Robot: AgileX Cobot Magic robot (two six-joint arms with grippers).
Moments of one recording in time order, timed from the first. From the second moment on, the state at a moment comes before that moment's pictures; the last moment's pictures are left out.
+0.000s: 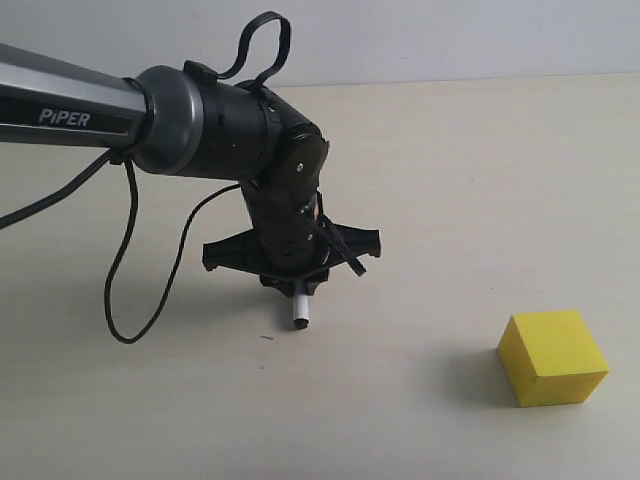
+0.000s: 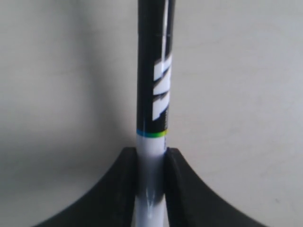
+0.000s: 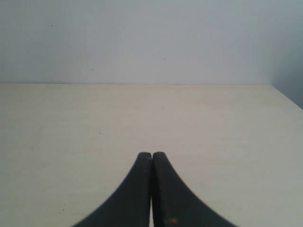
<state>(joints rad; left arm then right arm) -0.84 2.13 -1.40 0.10 0.77 -0.90 0.10 0.01 -0.01 0.04 0.27 -0.07</state>
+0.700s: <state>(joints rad) -0.84 2.13 -1.40 0.09 0.77 -0.89 0.10 0.01 -0.01 0.04 0.27 -0.07</state>
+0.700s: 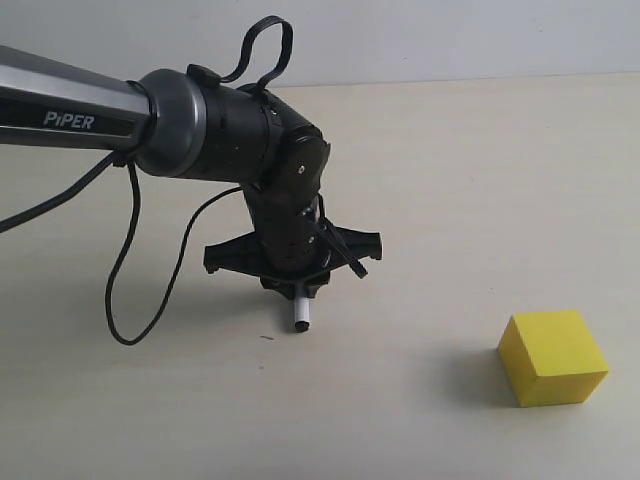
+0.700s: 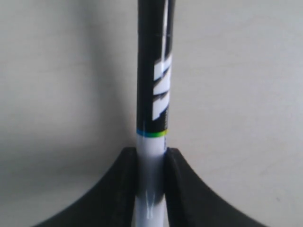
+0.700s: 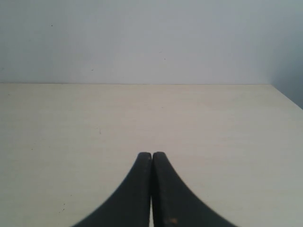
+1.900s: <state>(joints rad) -0.84 1.84 -1.40 0.09 0.81 -0.58 0.10 0.01 -0.01 0.05 0.27 -0.07</state>
